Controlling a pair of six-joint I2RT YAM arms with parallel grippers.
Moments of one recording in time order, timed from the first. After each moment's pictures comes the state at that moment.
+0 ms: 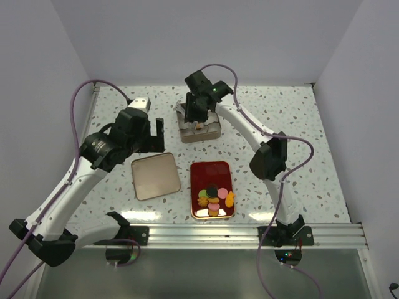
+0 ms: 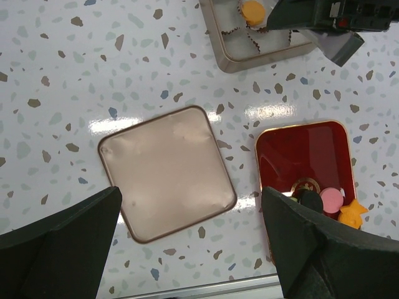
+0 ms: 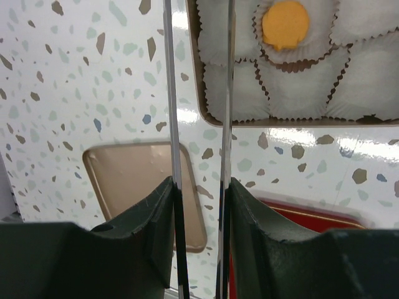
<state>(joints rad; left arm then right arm) -0.60 1.10 1.36 -1.01 -0.33 -0.44 0.68 2.27 2.38 -1.09 0.03 0.69</state>
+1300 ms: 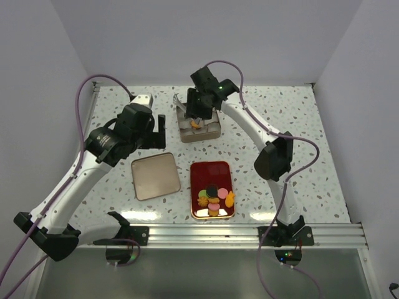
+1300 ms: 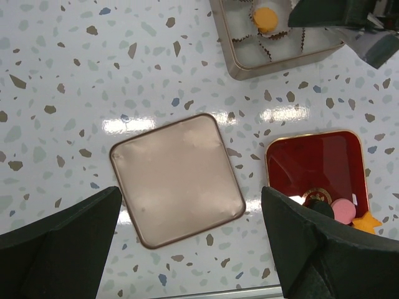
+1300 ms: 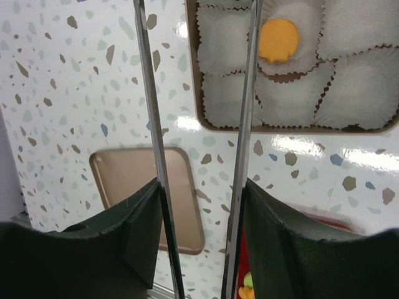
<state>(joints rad) -0.60 1.16 1.40 -1.02 -0.37 -0.42 0.64 2.24 2.34 -1.04 0.01 0.67</state>
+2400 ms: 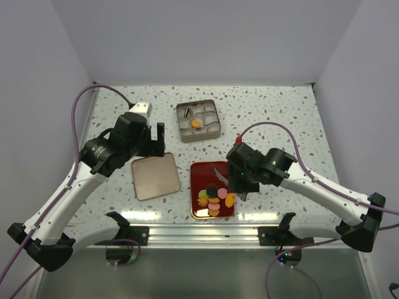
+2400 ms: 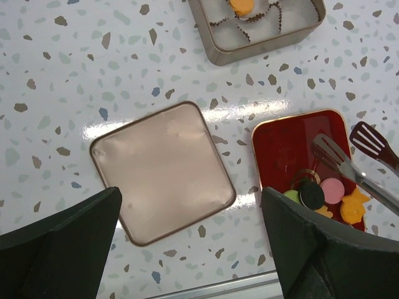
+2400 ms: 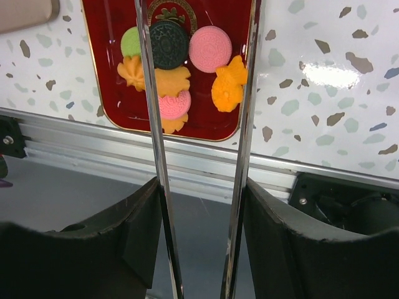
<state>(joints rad) -0.60 1.06 1.30 -0.97 -0.29 -0.40 0.96 1.18 1.16 -1.17 0.13 0.90</state>
